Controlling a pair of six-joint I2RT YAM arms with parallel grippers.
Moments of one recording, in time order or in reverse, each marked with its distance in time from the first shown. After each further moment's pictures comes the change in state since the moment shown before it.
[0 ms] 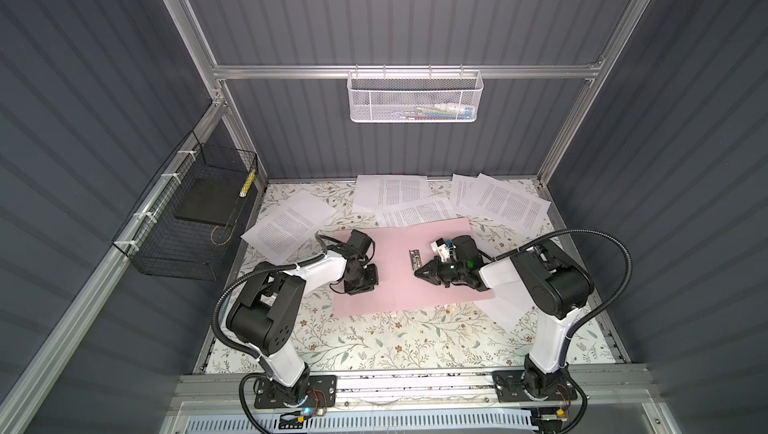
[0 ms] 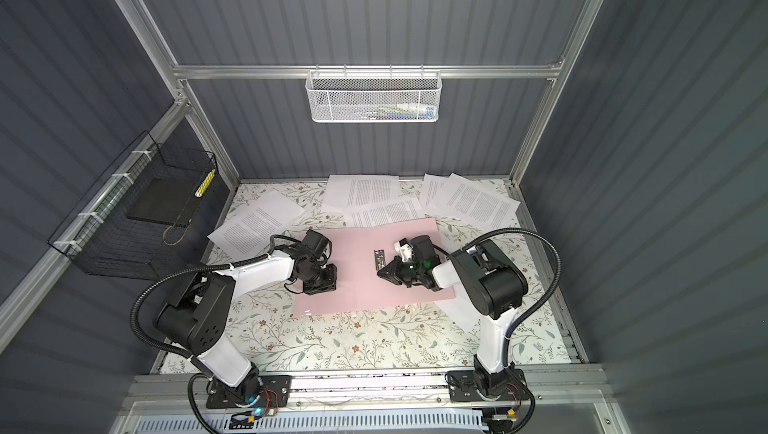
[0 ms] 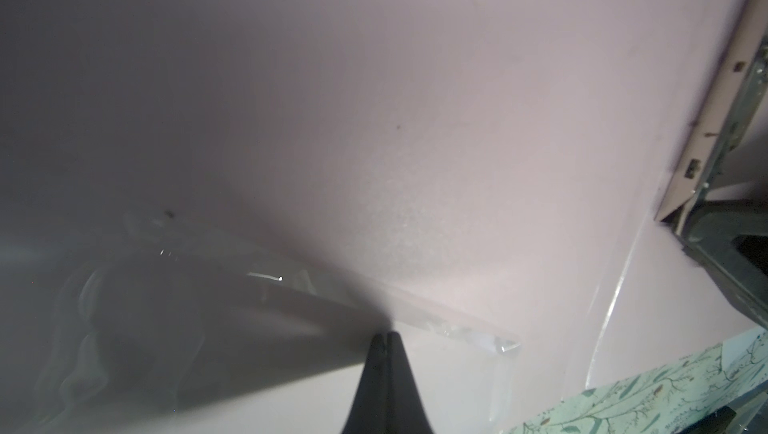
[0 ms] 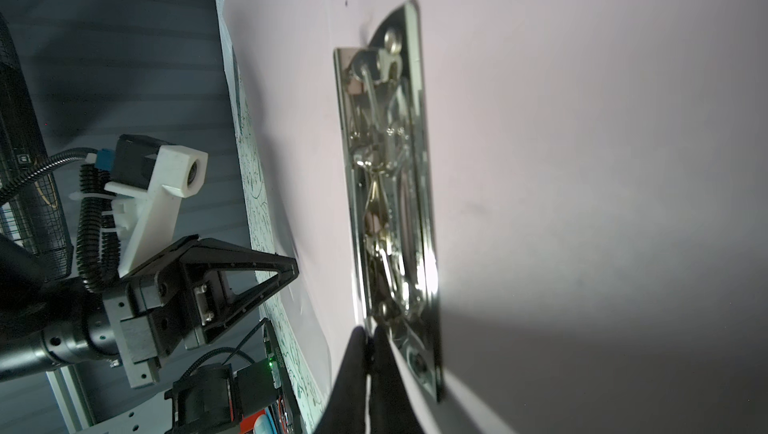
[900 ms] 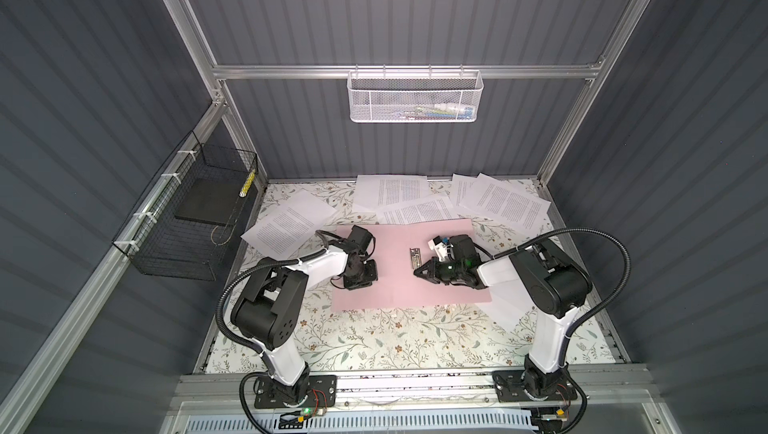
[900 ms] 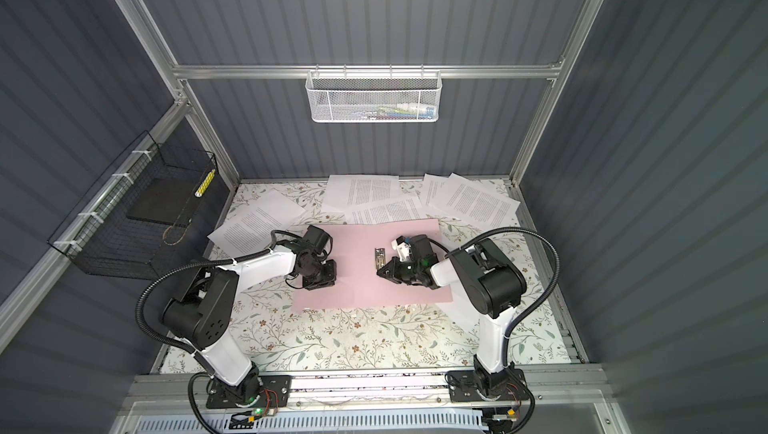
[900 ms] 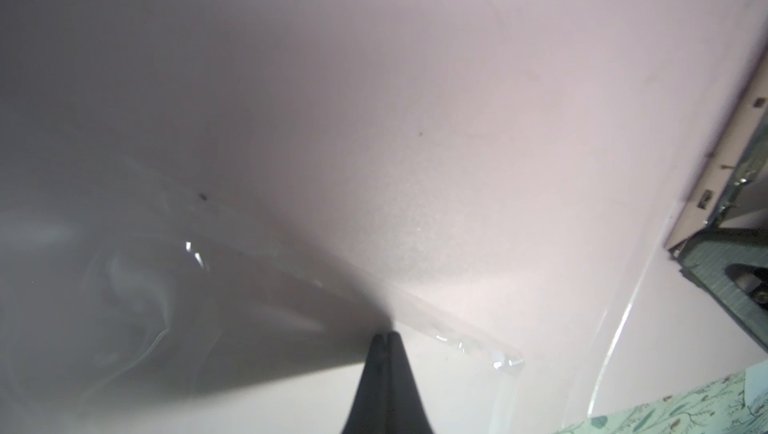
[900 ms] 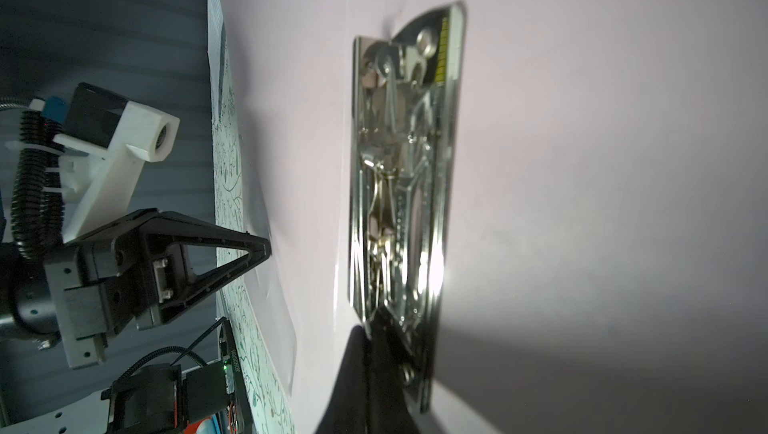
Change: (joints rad) left arm 0.021 0.052 0.045 -0.031 -0.042 0.016; right arm 0.002 0.008 0.024 -0.077 0.069 -0.166
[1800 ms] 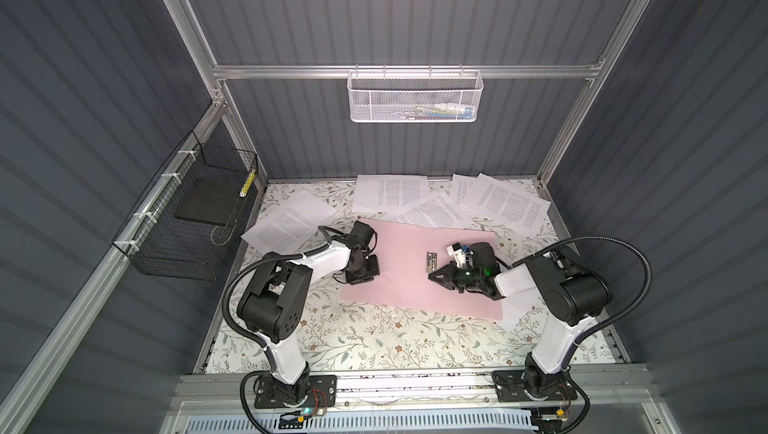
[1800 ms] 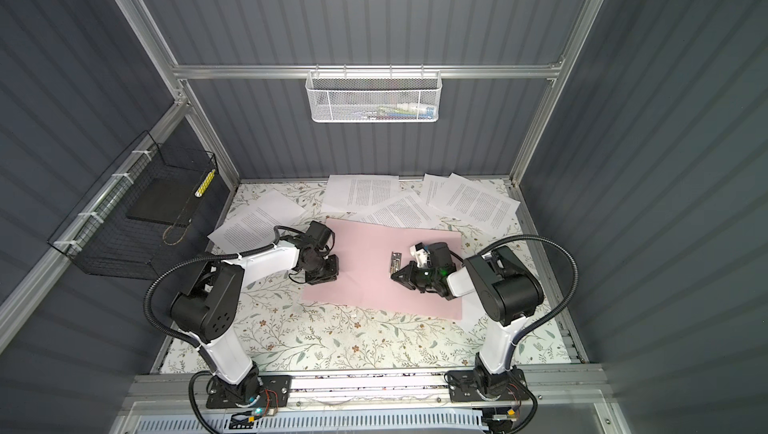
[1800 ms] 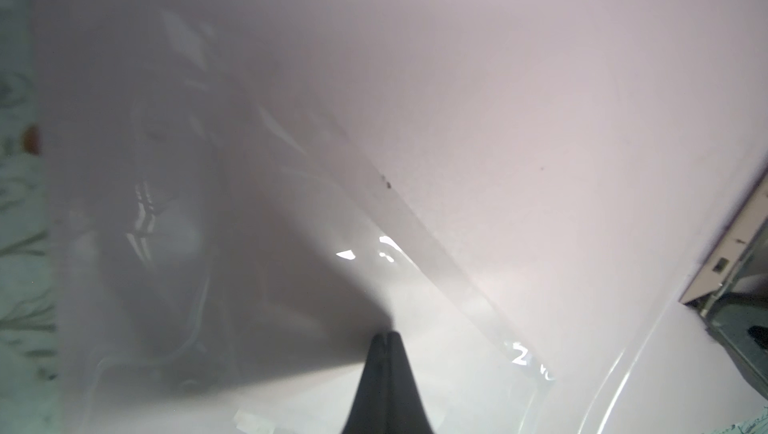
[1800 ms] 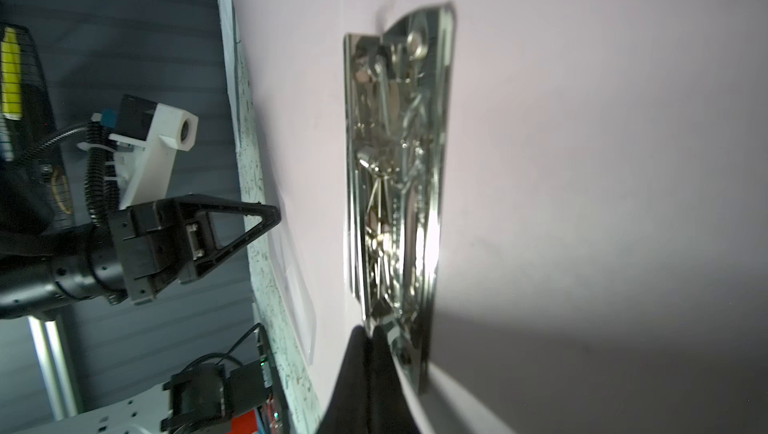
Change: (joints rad) left arm 0.005 0.051 0.060 0.000 -0.008 0.000; right arm -0.120 -0.100 -0.203 0.164 -0.103 0.152
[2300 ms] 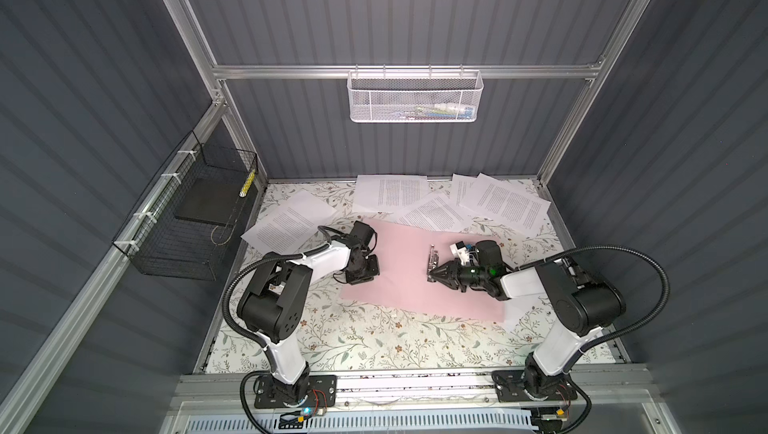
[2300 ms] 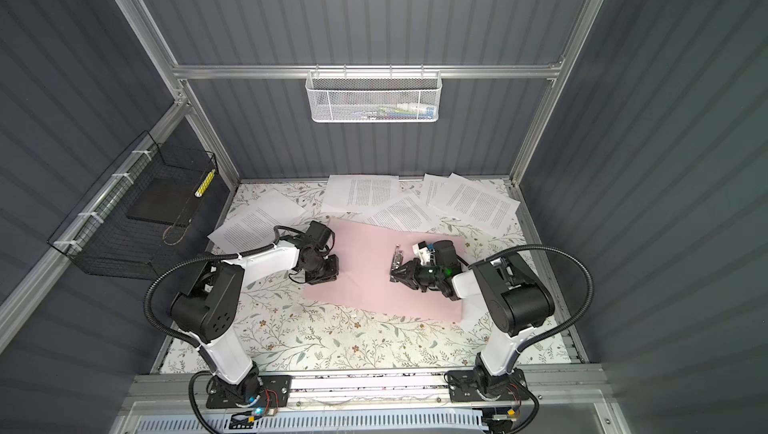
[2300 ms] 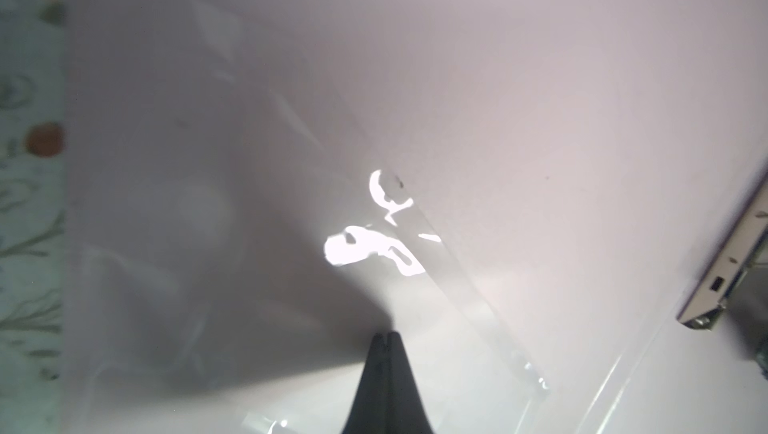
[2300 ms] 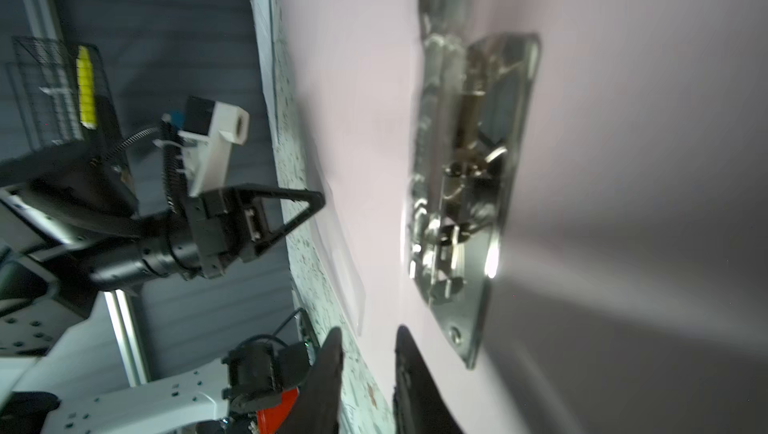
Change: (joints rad) left arm 0.000 0.000 0.000 0.000 -0.001 0.000; right arm -0.019 -0.106 -0.010 -0.035 -0.062 0.077
